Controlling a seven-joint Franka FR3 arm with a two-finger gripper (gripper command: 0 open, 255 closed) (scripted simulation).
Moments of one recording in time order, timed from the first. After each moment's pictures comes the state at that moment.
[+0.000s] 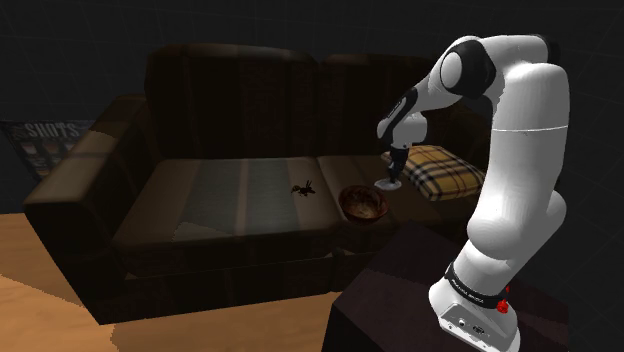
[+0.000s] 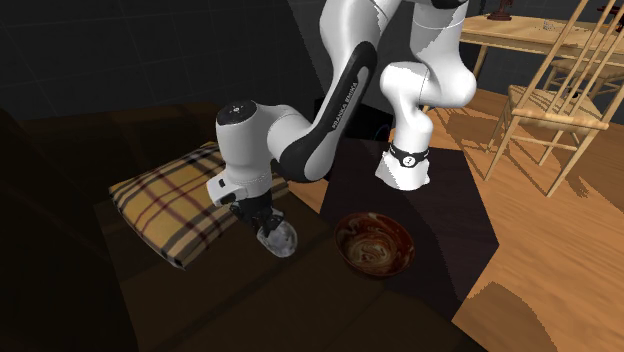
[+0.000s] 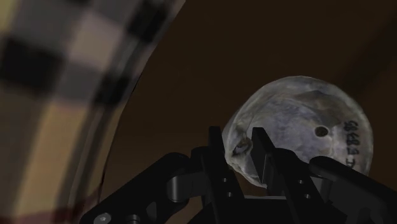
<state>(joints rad) -0.27 0.38 -0.45 -2.19 0.12 2.47 -0.76</state>
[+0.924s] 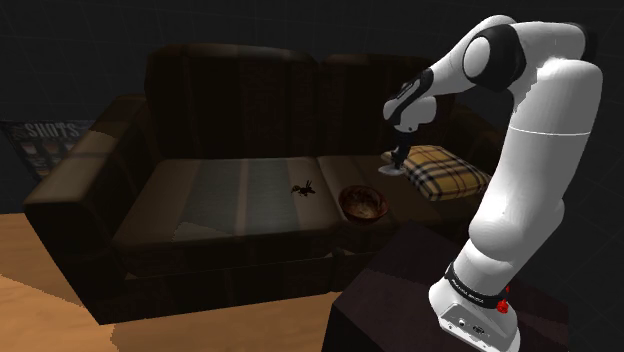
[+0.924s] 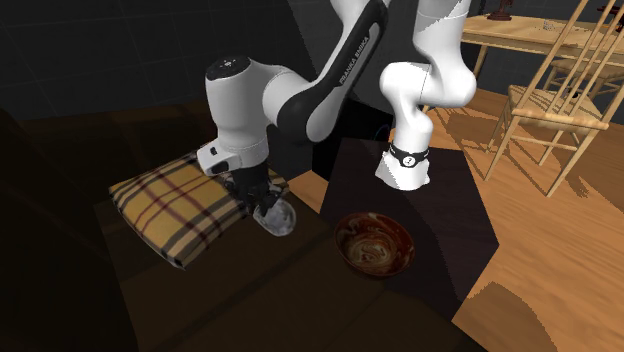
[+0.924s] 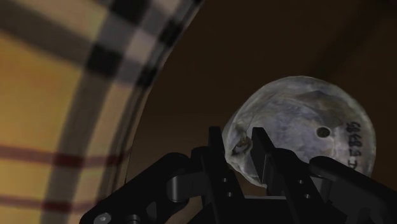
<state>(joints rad) -0.23 0.23 -0.50 -2.17 0.03 2.31 -0.70</state>
